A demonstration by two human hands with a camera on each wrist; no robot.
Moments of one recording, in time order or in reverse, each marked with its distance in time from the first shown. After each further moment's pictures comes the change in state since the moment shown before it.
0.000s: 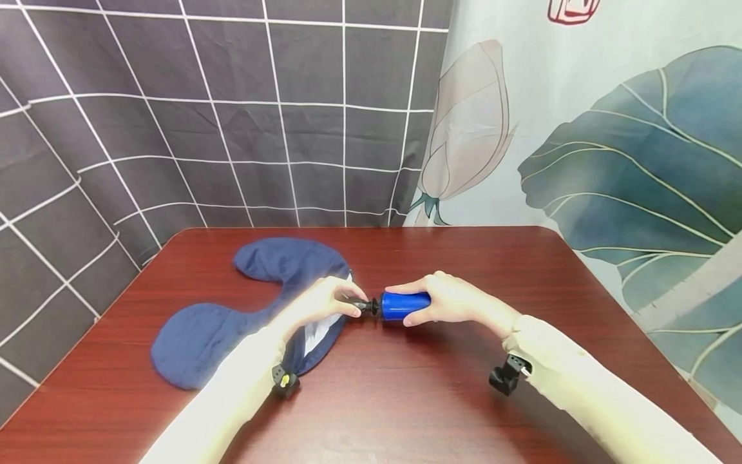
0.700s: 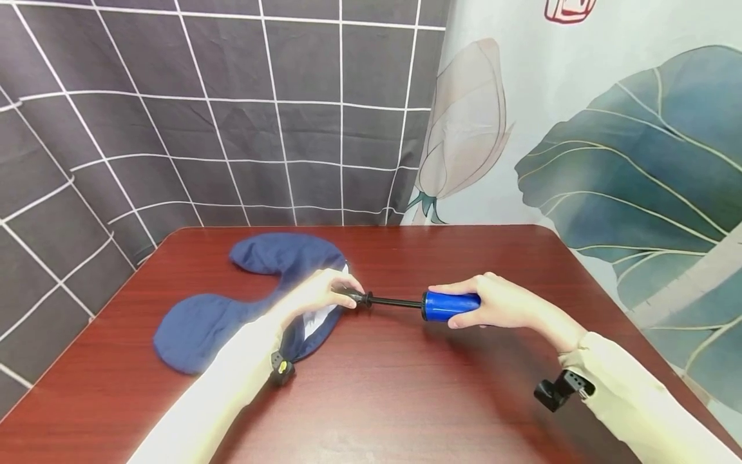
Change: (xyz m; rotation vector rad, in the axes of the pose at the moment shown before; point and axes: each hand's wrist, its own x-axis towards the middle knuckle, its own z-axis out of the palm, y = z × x) left_hand 0.015 -0.018 -0.007 -0.017 -0.038 0.063; right_hand -0.064 0.014 -0.025 0.065 0.017 0.116
